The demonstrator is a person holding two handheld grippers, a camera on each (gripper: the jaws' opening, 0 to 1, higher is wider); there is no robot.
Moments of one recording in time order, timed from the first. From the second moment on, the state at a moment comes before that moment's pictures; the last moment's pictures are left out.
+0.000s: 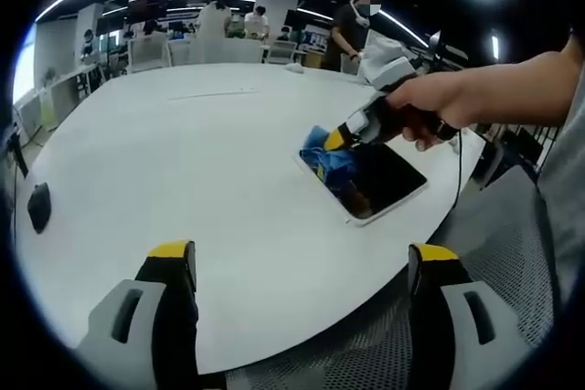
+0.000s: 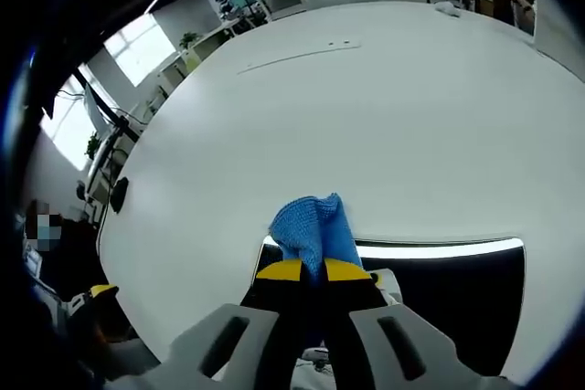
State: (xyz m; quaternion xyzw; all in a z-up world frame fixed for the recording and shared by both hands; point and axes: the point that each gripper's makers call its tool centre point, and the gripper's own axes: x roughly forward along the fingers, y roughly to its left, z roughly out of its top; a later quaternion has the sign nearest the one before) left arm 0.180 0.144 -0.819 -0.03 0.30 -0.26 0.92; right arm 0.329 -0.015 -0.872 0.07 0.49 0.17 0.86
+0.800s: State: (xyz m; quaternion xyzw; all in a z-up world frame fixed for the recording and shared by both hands) left arm 0.180 0.143 -0.817 -0.03 0.30 -0.26 0.92; right arm 0.332 -0.029 -0.875 0.07 0.48 0.15 0.86
